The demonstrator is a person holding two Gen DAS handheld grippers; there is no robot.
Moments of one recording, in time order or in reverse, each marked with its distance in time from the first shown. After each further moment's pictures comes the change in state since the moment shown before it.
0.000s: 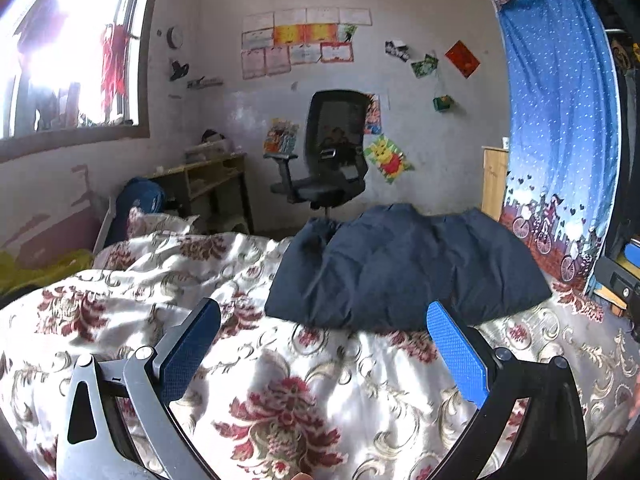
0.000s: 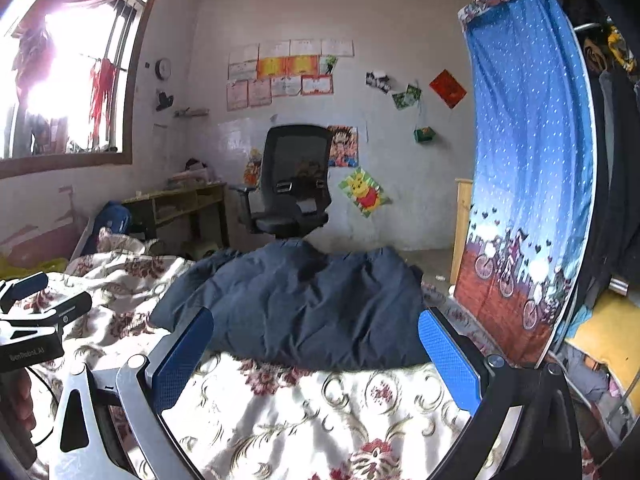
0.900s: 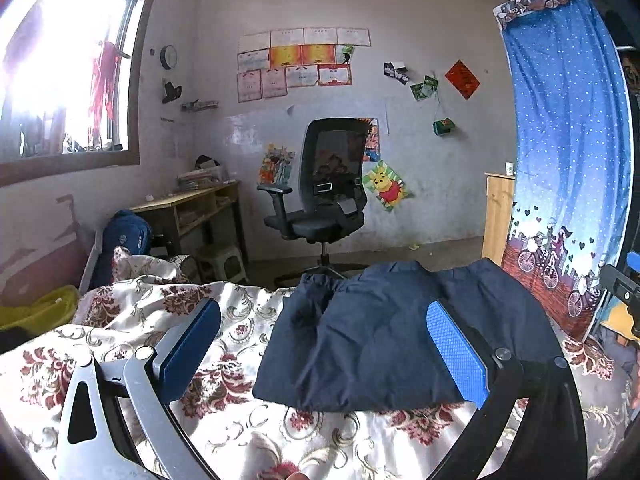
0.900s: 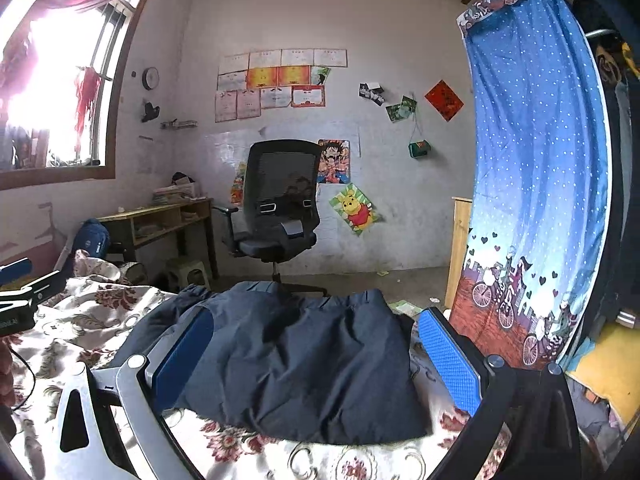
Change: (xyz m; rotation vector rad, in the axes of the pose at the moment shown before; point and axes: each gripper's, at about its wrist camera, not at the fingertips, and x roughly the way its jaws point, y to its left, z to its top) left arm 0.054 0.003 0.087 0.001 -0.098 -0.023; right arm 0.064 -0.049 0.067 -0.001 -0.069 -0.025
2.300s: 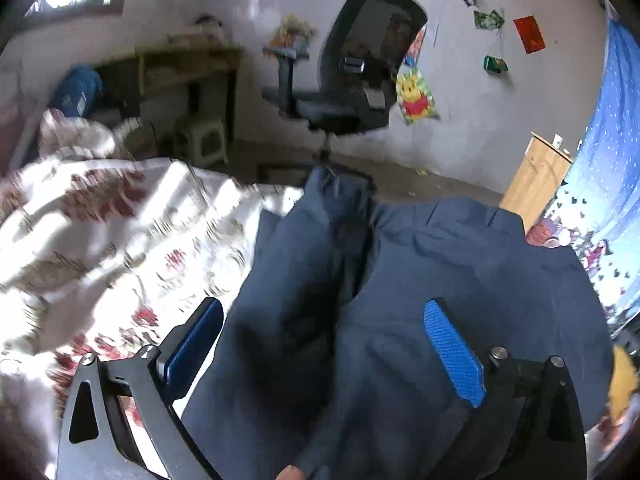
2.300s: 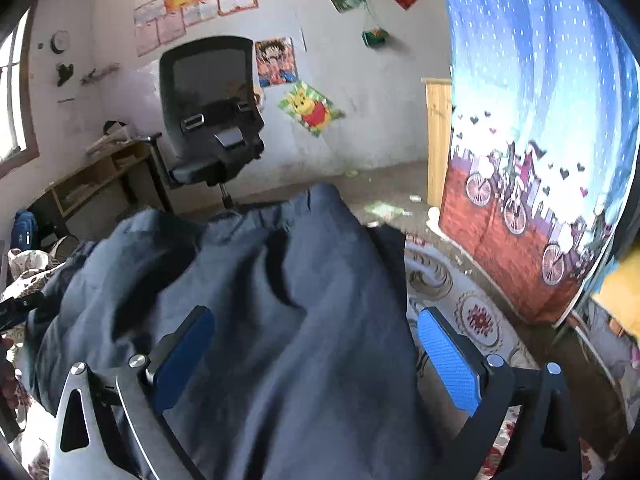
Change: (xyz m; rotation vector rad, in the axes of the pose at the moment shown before) left arm 0.272 0.067 -0.036 -0.215 0.389 -0.042; right arm 0.220 -0.087 -0.052 0.156 0.323 -0.110
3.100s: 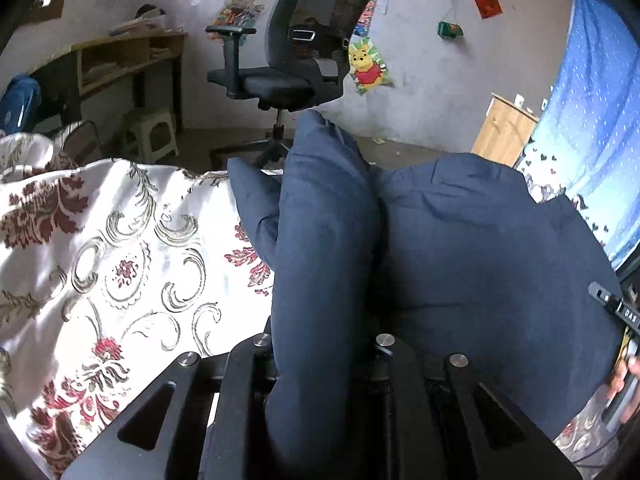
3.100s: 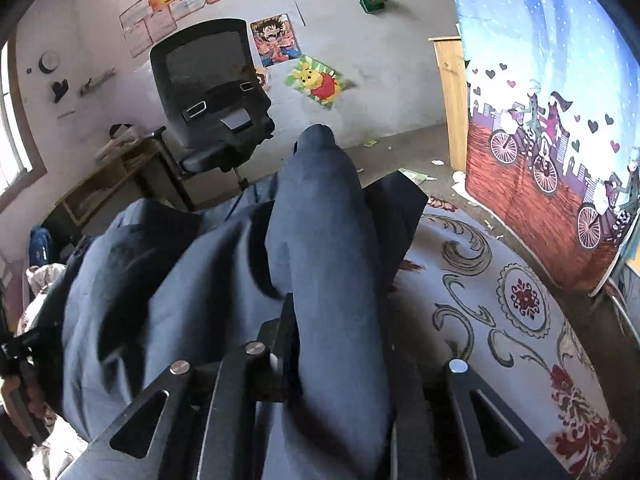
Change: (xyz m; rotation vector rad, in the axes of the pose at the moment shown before) left arm 0.067 0.010 0.001 0.119 0.118 -0.171; right arm 0.062 -0.021 -0.010 0.082 0.127 0.100
